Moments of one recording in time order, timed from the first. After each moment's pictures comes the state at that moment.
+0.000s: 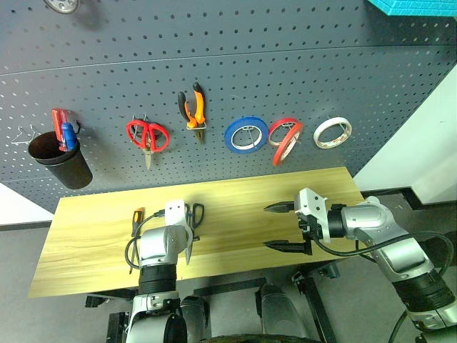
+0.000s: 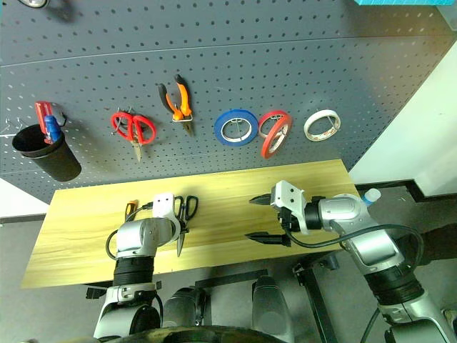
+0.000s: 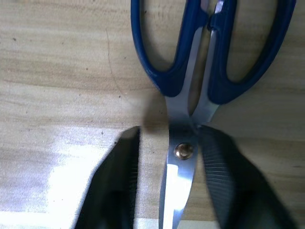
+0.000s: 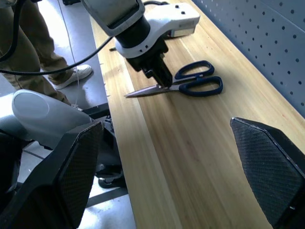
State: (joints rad) left arm -0.32 -0.12 0.22 0.07 -0.10 1.22 0.23; right arm -0.19 -0.72 0.18 -0.20 0.33 0.34 1.15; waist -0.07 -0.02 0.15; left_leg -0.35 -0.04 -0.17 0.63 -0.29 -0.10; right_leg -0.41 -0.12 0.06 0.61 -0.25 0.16
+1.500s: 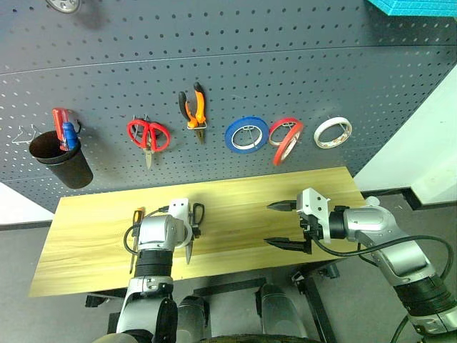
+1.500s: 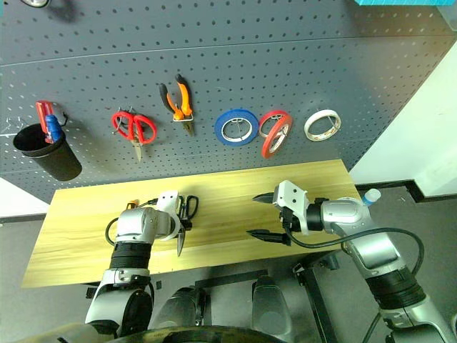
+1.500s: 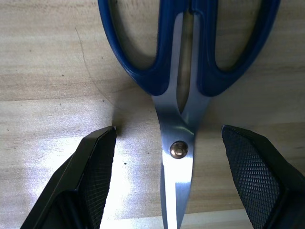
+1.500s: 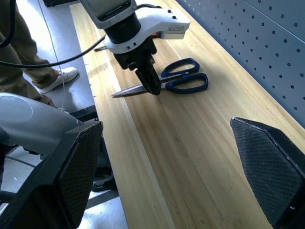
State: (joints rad) left arm -0.44 -0.02 0.17 0.23 -0.09 1.30 0.10; right arm -0.16 -0.72 0.16 -0.20 0.33 0.32 1.09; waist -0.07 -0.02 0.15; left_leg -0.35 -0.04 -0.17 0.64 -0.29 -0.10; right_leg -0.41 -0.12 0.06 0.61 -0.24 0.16
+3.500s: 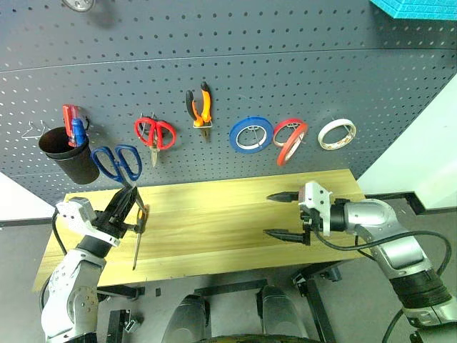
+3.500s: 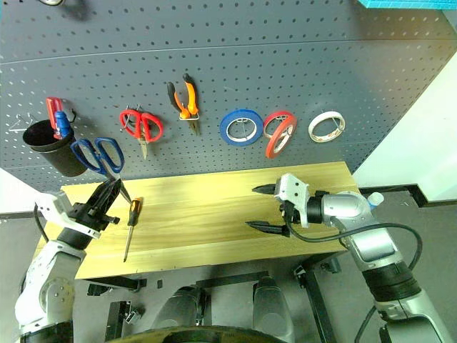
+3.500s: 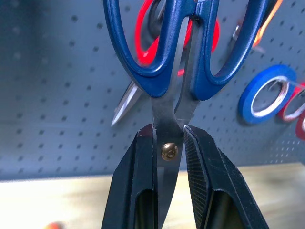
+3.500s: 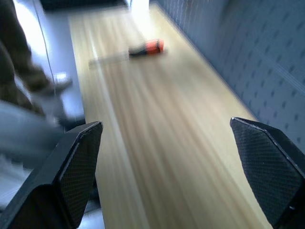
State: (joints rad) left arm 0.10 0.23 0.44 -0.20 -0.60 0.23 -0.60; right arm -0.22 -0.67 0.09 -0.18 0.42 0.30 1.12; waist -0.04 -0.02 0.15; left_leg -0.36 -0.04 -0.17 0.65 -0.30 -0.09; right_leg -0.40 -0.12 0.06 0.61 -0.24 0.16
